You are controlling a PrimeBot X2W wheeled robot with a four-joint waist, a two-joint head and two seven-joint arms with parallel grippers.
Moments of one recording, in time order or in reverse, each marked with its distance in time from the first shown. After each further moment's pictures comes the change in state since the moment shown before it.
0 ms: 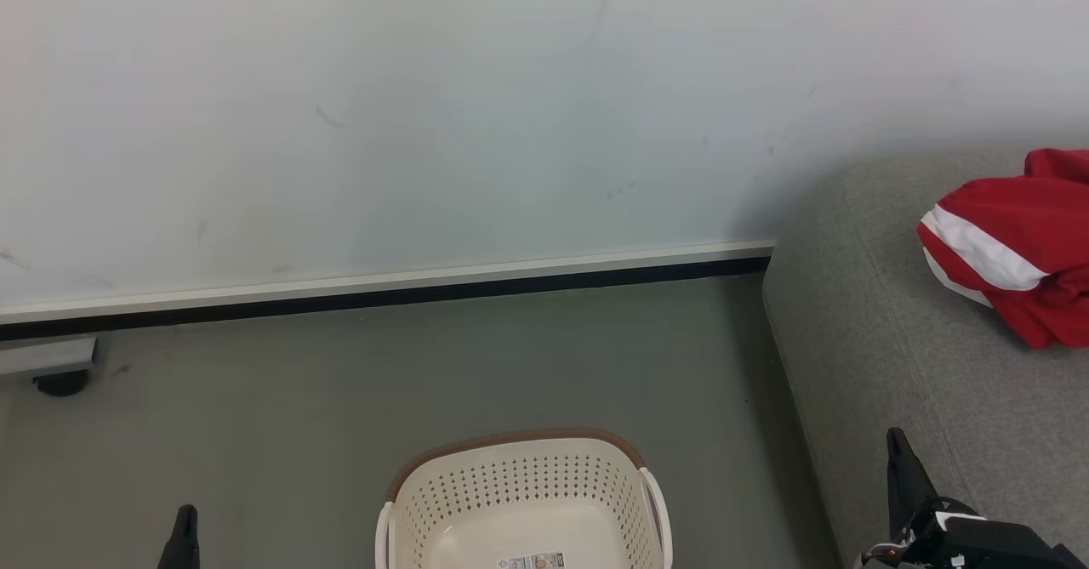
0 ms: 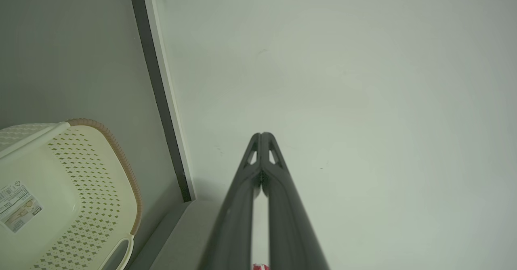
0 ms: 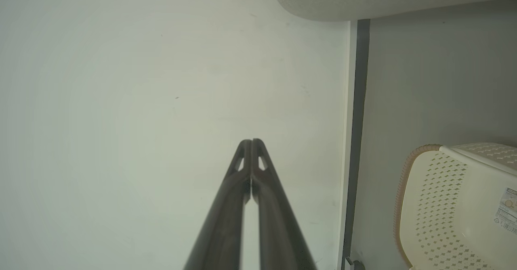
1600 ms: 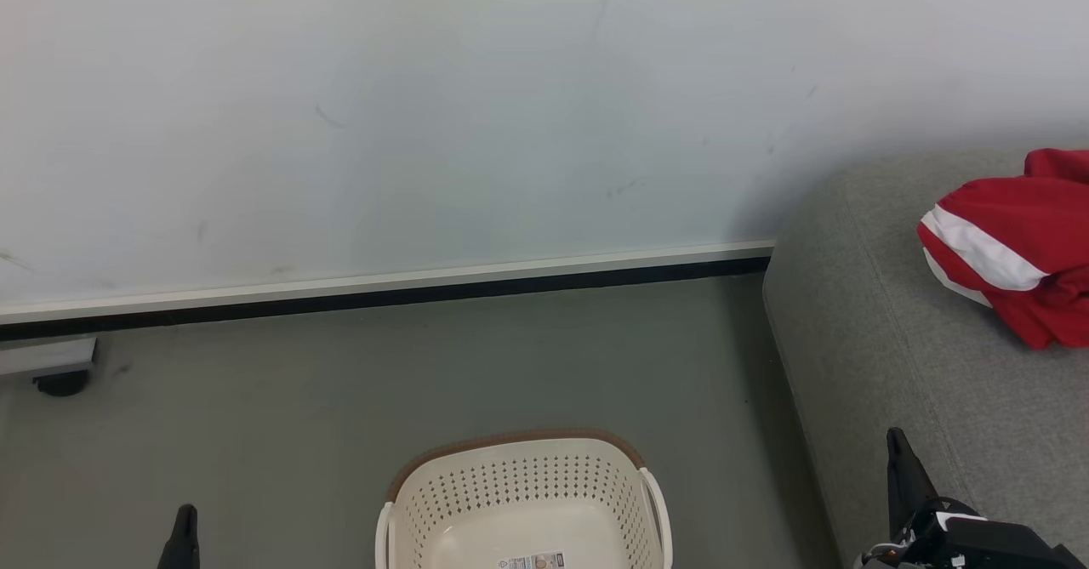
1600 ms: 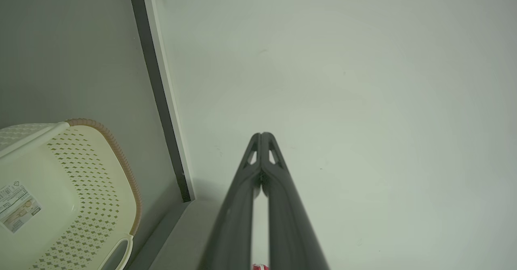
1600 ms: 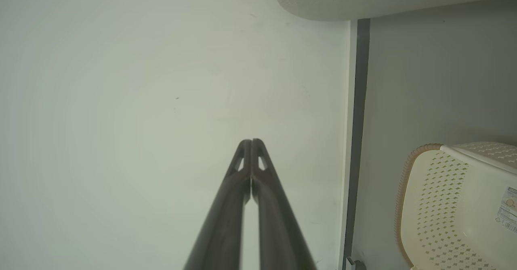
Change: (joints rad) left arm -0.001 0.000 0.001 0.001 -0.004 -0.001 0.002; right arm -0.001 0.004 -0.008 0.001 0.003 0.000 0.006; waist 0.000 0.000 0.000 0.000
